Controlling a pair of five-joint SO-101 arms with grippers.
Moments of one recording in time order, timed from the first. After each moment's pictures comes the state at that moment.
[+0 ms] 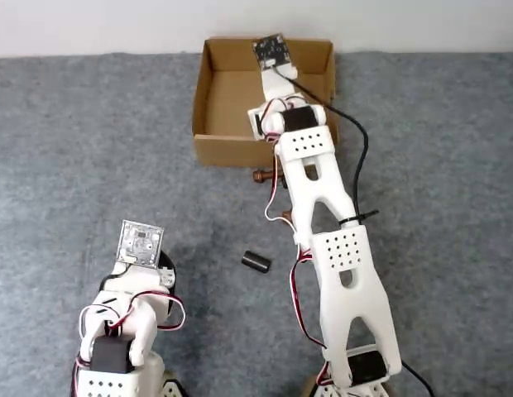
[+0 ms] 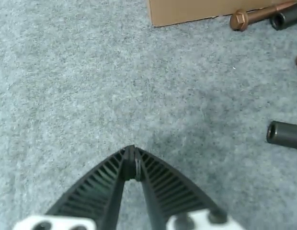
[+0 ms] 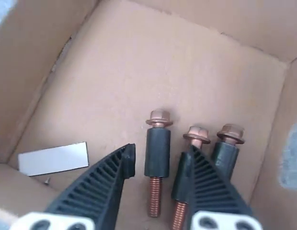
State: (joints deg) left arm 0.2 -103.5 96.9 62.0 0.8; right arm -17.7 67.3 -77.6 66.5 4.1
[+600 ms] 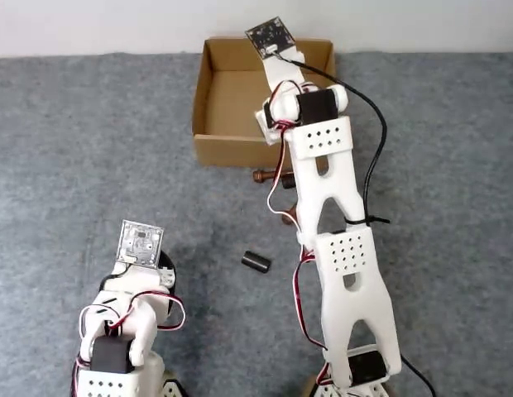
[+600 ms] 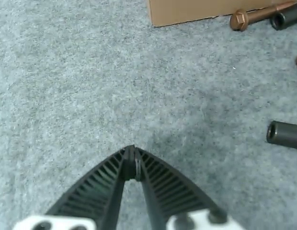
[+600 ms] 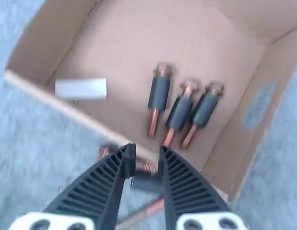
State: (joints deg) left arm 0.2 -103.5 96.9 62.0 0.8; right arm -17.8 59.8 -93.6 100.0 12.4
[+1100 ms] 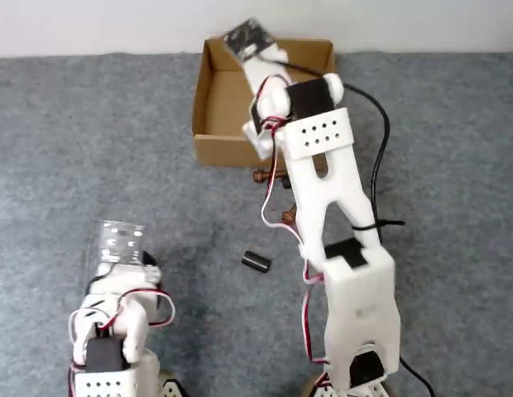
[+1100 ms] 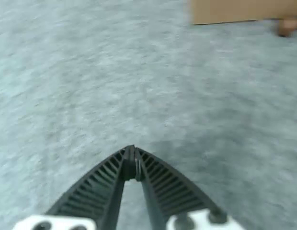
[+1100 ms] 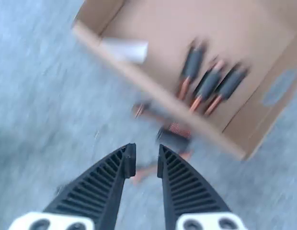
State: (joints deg) left arm -9.7 -103.5 96.9 62.0 0.8; right arm -22.9 29.5 -53.2 100.5 16.0
